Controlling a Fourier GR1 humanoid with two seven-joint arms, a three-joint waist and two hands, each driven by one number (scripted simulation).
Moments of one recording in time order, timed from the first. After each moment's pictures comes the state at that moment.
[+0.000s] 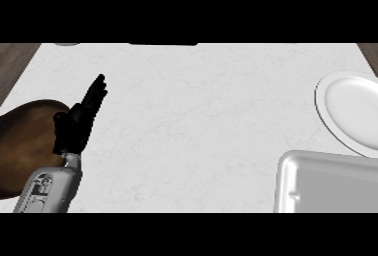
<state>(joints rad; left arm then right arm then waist) -0.26 0.21 -0.02 -1.43 -0.06 0.05 0.09 -0.29 -1.06 -0.43 -0.63 0.30 0.20 -0.86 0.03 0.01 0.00</state>
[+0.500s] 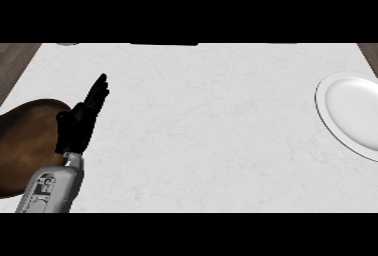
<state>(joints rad) -0.26 0.19 -0.02 -1.43 -0.08 0.05 0.10 -0.57 -0.94 -0.28 -0.48 0.43 0.19 -0.81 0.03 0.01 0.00</state>
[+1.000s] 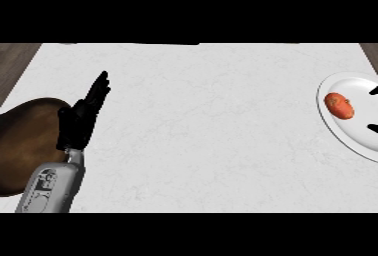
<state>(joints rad) -0.29 0.19 -0.01 -1.41 -0.08 0.04 0.10 -0.69 -0.77 -0.16 -0.33 0.61 -0.01 -0.67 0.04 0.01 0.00</state>
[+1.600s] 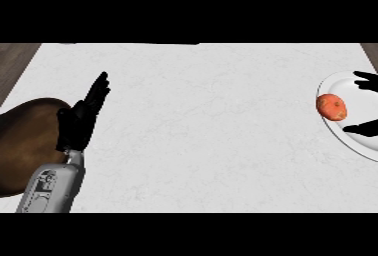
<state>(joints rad) -0.28 0.18 -0.01 -1.42 -0.08 0.03 0.10 -0.77 -0.69 -0.26 -0.16 0.52 0.10 -0.72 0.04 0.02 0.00</state>
